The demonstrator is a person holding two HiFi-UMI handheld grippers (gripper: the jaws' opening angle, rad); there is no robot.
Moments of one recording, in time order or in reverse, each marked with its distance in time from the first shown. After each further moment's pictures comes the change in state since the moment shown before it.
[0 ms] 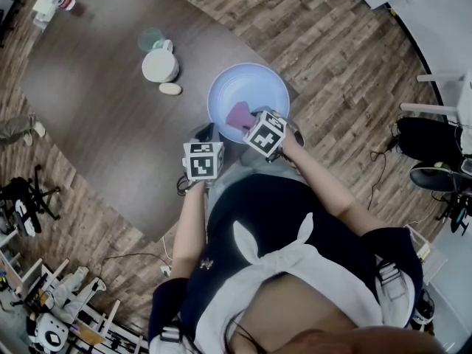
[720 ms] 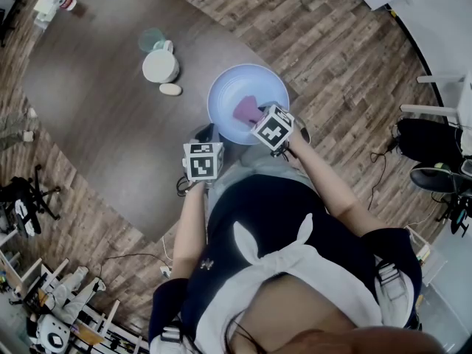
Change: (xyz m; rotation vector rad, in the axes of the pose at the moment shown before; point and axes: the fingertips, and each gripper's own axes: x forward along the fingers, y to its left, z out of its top) left arm 0.001 0.004 -0.004 -0.008 0.018 0.010; right arm -0.005 -0.029 -0.008 0.053 0.002 -0.034
